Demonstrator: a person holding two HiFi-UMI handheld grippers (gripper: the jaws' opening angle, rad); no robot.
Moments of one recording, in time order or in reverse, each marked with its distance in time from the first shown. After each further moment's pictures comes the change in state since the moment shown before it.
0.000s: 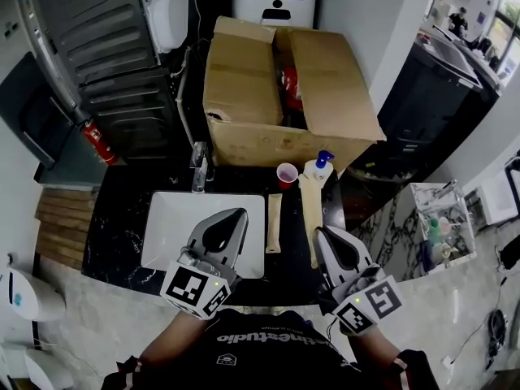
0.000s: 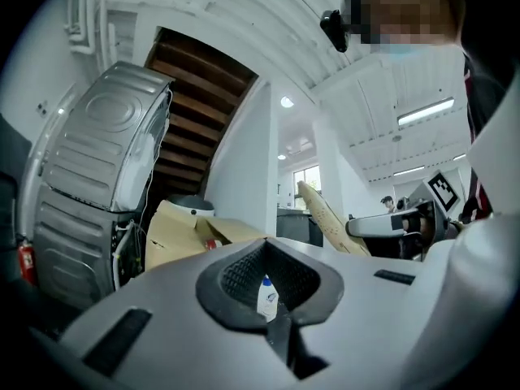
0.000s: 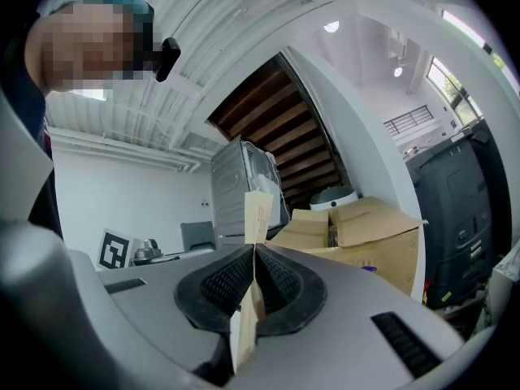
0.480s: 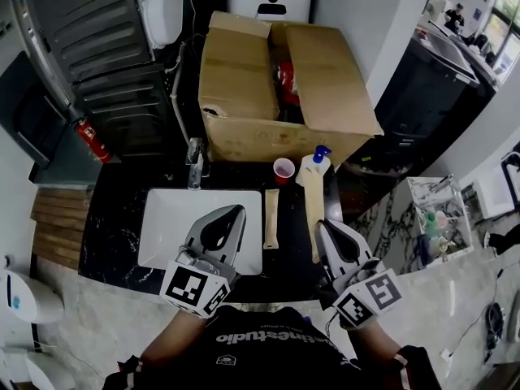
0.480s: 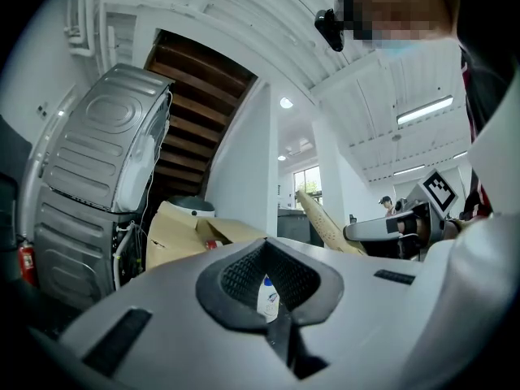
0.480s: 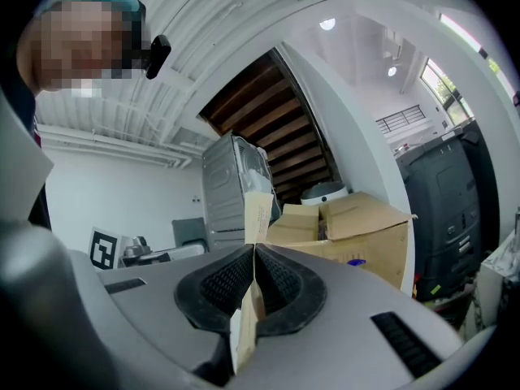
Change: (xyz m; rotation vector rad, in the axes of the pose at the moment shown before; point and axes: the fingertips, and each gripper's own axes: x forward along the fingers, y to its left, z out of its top) left arm -0.001 0.002 -0.003 0.008 -0.009 0.004; right arm 0.002 -0.014 -0.010 0.023 0.034 -0.062
